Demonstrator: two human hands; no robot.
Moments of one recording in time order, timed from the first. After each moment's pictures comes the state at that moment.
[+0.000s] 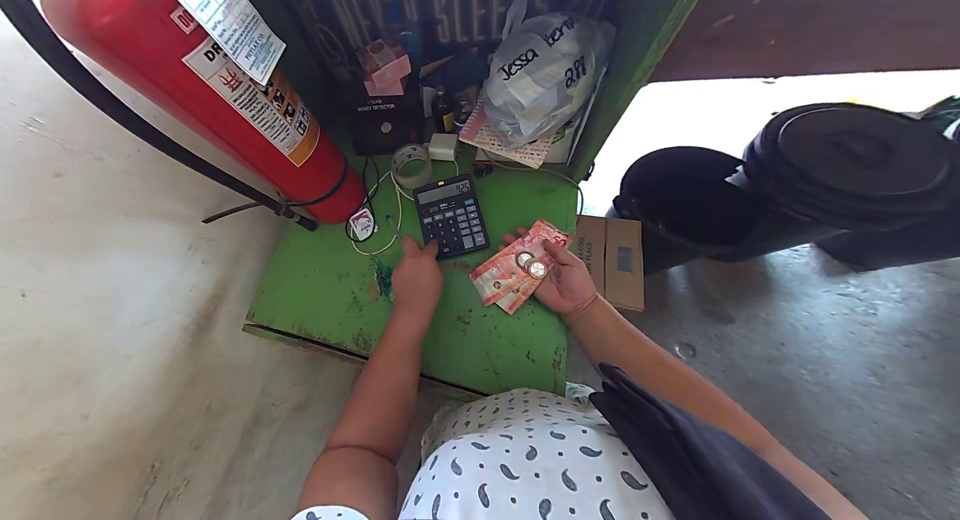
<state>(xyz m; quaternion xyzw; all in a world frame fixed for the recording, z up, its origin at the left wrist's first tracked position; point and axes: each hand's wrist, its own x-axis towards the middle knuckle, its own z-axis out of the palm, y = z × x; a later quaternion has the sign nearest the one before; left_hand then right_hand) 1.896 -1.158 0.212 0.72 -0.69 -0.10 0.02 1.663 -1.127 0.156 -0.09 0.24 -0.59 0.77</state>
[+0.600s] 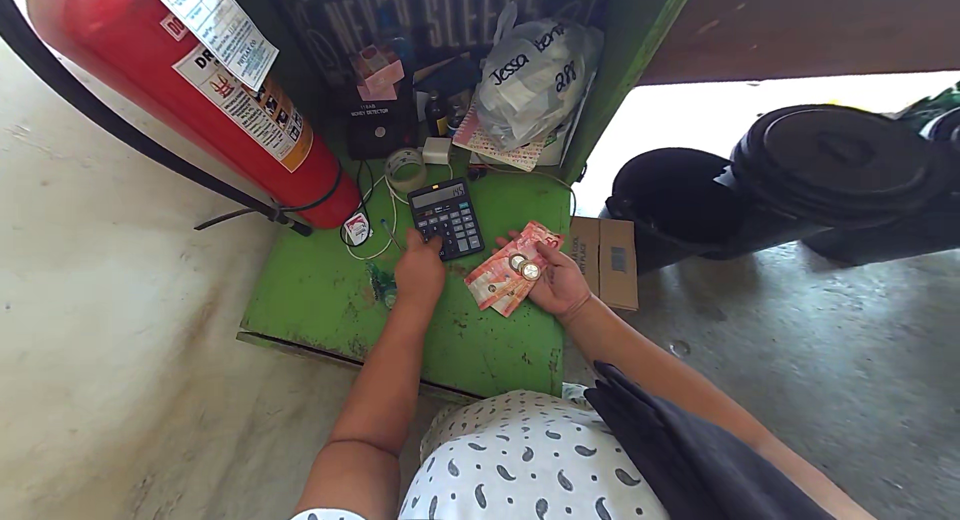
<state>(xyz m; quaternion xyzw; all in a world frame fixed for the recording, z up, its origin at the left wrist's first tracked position) 1.883 -1.175 0.211 0.70 -0.70 -0.10 0.02 1.661 -1.128 0.153 -0.09 0.22 -0.57 0.78</state>
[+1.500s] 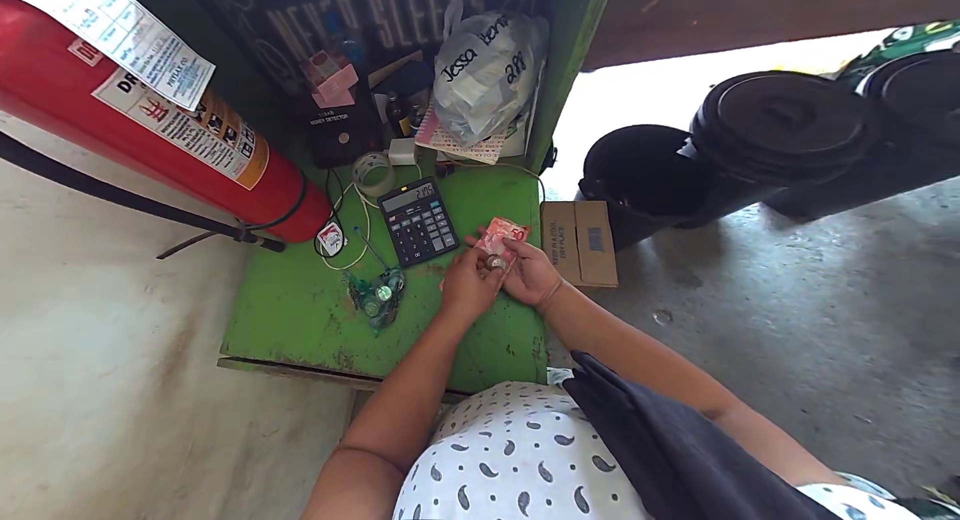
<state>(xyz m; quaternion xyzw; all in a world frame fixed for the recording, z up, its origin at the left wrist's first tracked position) 1.808 -1.135 0.199 0.59 -0.69 -0.41 0.12 1.667 -1.127 0.153 -0.11 0.28 -0.56 0.78</state>
